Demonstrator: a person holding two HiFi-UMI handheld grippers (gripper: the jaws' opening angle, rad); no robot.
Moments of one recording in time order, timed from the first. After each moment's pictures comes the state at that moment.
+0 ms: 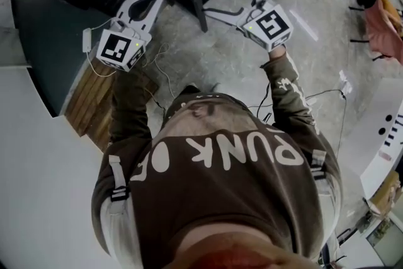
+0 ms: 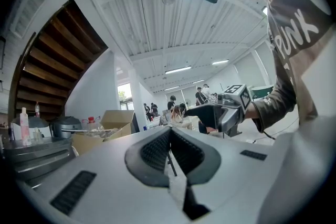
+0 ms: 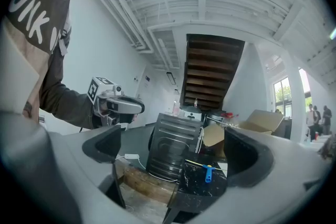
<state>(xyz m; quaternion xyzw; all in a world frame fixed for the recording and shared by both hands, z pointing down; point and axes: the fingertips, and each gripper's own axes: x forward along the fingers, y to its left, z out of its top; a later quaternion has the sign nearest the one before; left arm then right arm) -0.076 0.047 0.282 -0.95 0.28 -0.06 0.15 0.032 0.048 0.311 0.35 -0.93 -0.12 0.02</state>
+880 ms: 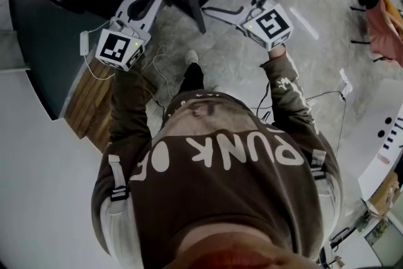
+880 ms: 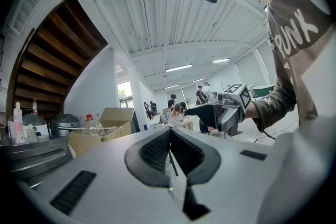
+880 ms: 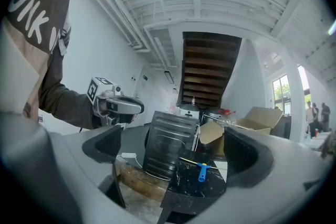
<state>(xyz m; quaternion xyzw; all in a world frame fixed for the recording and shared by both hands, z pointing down) -0.055 -0.001 0.298 -0.95 0.28 -0.06 0.14 0.055 0.001 0.329 0.35 -0.93 -0.10 0.03</state>
